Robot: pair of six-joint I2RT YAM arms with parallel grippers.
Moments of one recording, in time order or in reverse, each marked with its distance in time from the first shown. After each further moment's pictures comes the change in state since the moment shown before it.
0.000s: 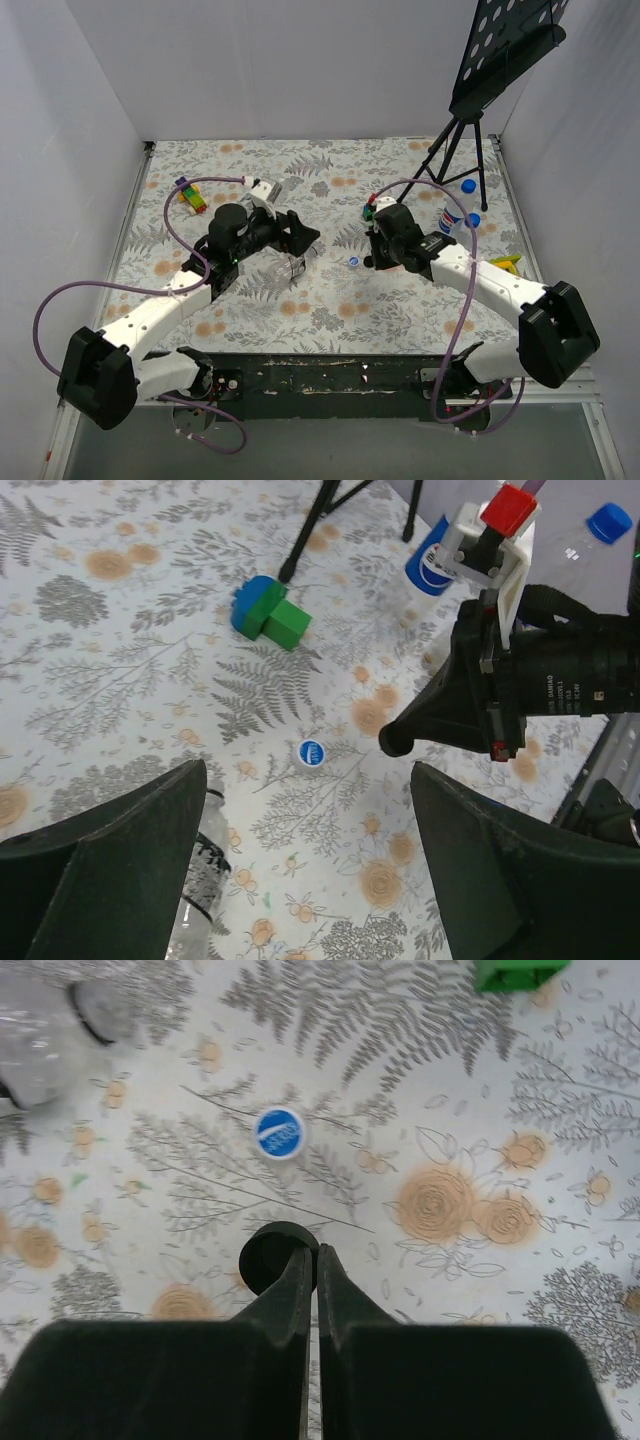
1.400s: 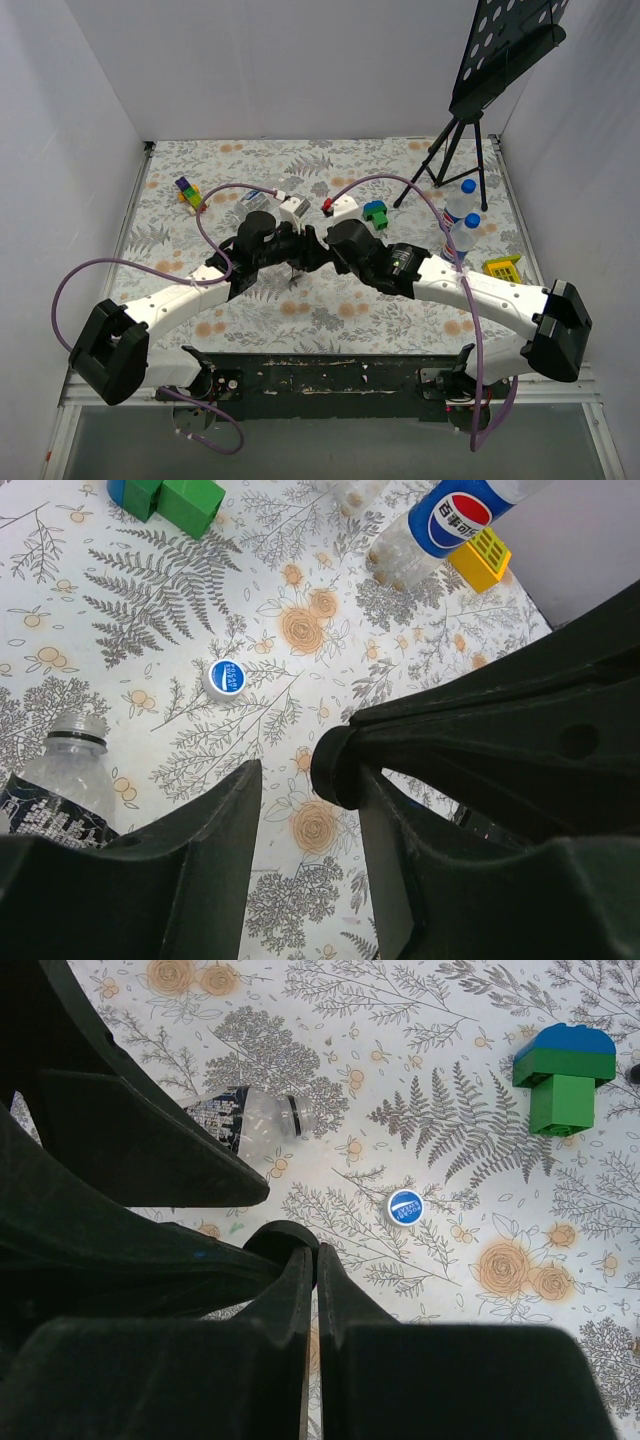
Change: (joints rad) left arm -0.132 0.143 -0.002 -0.014 0.079 -0.106; right arm 0.433 -0.010 0.216 -0.012 0.389 0.073
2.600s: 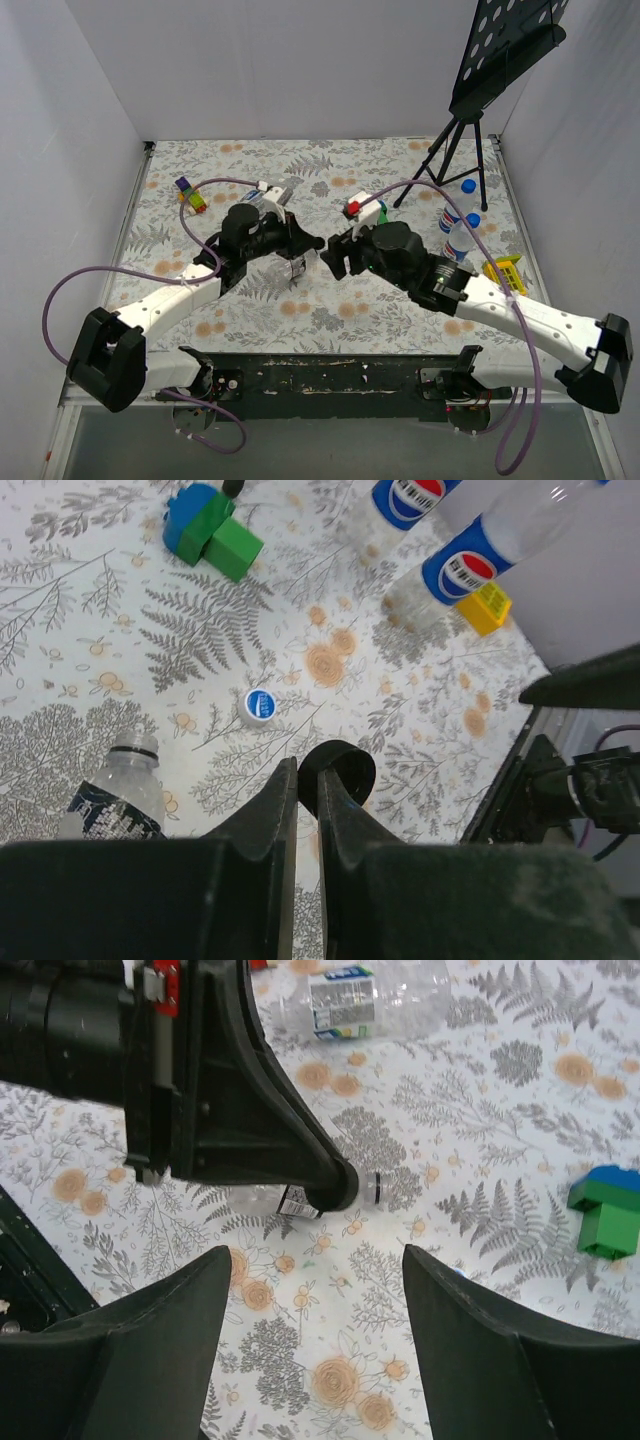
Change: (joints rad) left arm 0.083 -0.020 0.013 -0.021 0.006 0.003; right arm 0.006 -0.210 -0.102 0.180 -0.181 -0.129
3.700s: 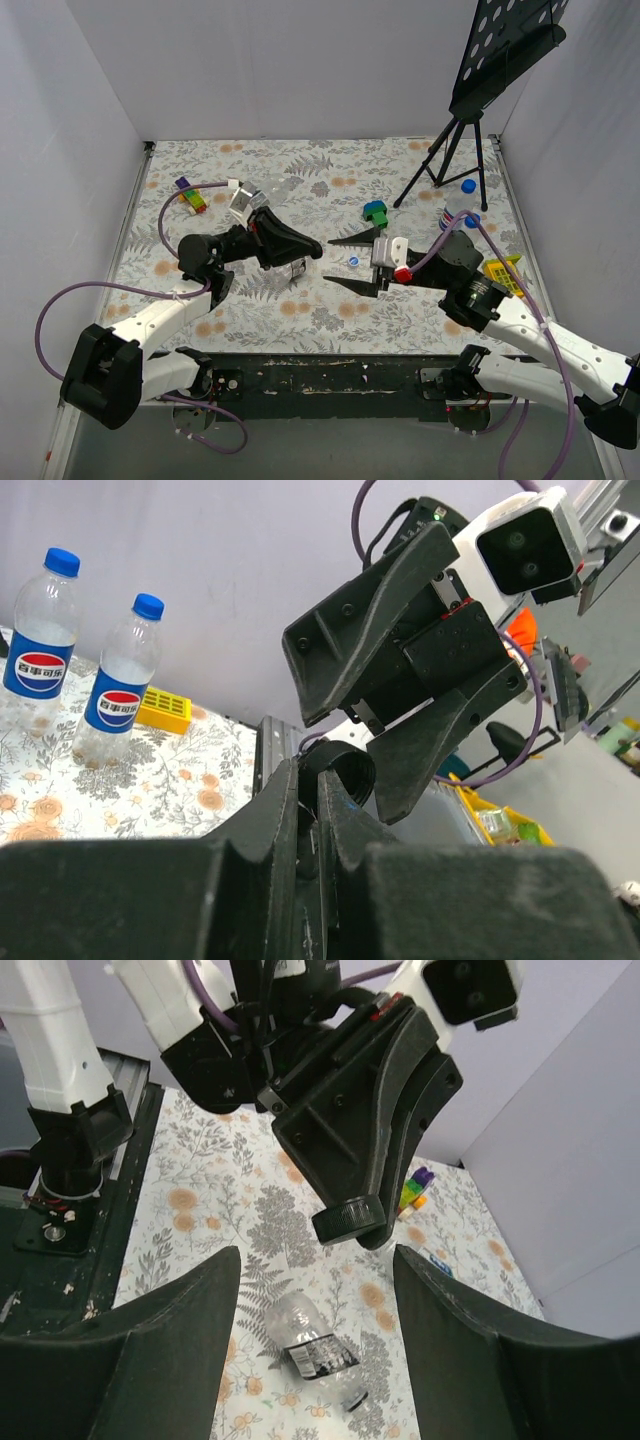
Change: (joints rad) left arm 0.114 -0.104 -0.177 1.029 0.583 -0.627; right arm -0.145 -0.293 -0.217 0.419 -0.846 -0.586
